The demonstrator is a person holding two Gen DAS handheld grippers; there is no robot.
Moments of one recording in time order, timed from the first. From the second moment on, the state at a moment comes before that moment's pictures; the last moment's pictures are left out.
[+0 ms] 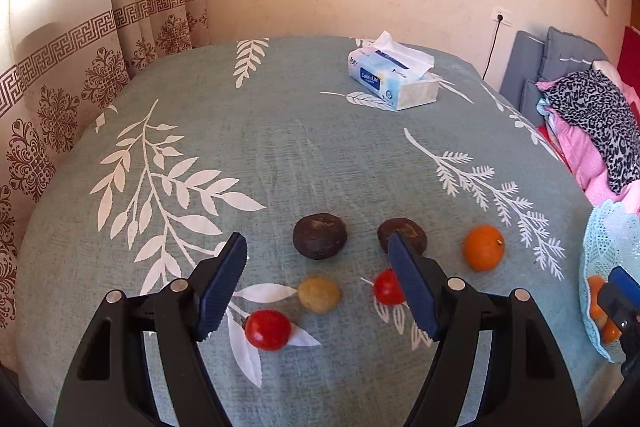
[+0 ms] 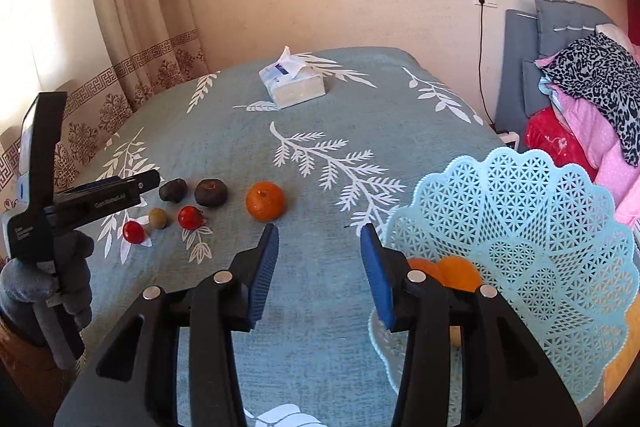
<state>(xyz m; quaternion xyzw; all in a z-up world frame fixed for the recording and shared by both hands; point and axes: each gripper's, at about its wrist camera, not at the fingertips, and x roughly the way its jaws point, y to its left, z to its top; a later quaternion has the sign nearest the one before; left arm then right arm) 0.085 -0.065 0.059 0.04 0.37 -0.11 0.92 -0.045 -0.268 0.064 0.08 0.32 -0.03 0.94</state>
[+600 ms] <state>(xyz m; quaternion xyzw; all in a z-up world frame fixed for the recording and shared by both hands) 0.147 -0.062 0.016 0.00 0.45 -0.12 0.89 -0.008 -0.237 0.049 0.08 0.37 0.02 0.93</state>
